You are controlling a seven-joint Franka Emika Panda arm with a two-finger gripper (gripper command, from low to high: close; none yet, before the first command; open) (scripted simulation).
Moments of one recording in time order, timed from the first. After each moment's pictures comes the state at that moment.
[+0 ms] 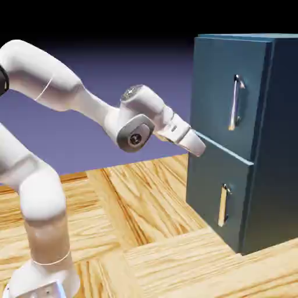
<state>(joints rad) 0.03 -0.57 -0.02 -2.80 -0.05 3.03 0.73</state>
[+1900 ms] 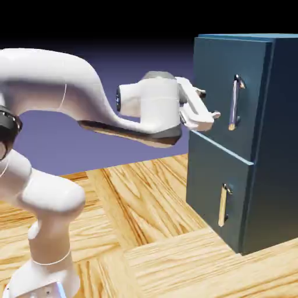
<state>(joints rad) 0.76 -0.75 -0.78 -2.39 -2.53 2.89 0.03</state>
